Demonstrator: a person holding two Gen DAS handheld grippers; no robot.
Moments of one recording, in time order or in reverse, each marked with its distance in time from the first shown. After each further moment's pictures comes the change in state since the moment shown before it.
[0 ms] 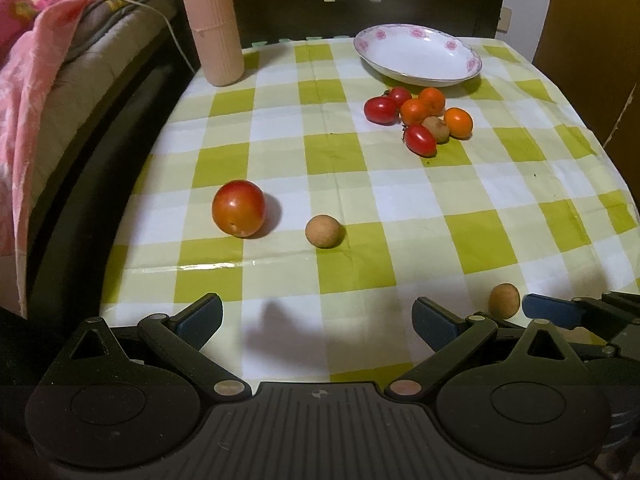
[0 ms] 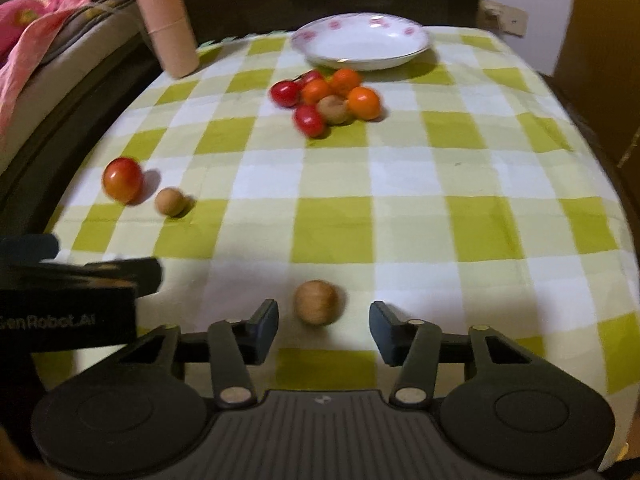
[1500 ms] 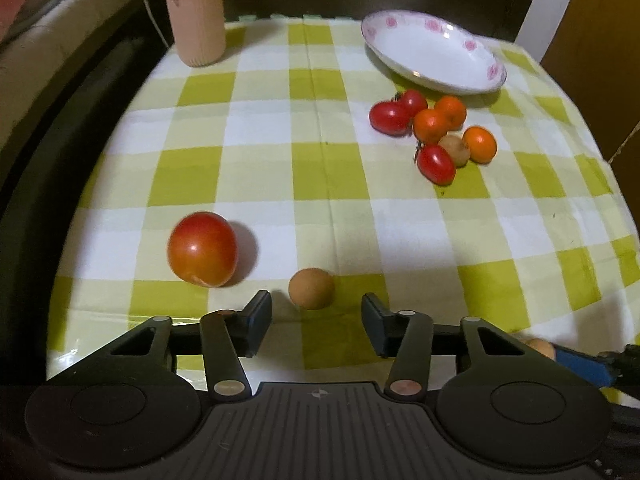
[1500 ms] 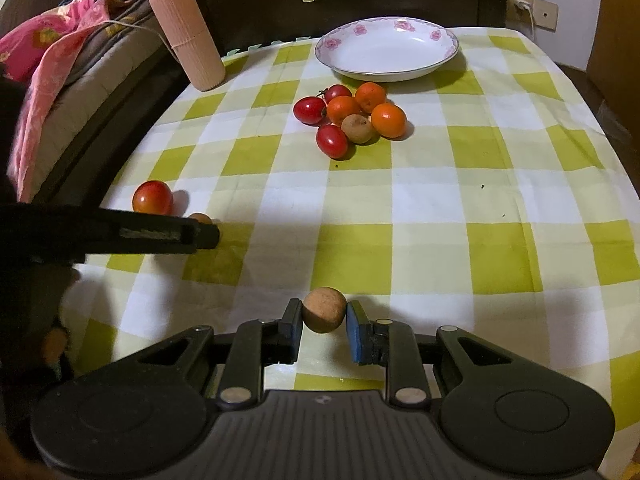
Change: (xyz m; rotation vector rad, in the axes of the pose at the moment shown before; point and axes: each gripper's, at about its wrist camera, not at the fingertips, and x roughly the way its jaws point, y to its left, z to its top) left arm 0.058 0.010 0.044 -0.063 0.086 -0.091; right arm -0.007 -0.019 0.028 0.017 0.014 0.134
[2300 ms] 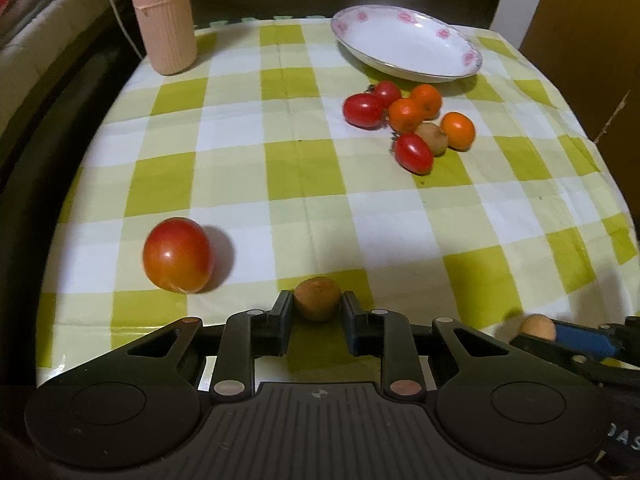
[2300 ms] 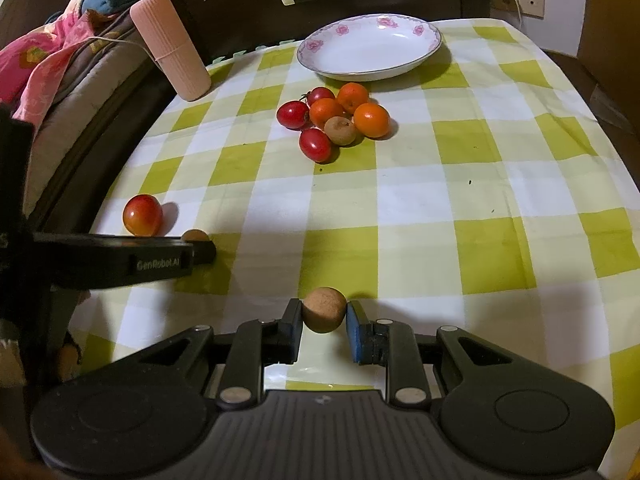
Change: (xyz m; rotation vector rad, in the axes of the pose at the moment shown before) left arm 0.001 -0.011 -0.003 0.066 -0.016 -0.037; right arm 0.001 -0.011 0.004 0.048 -0.002 0.003
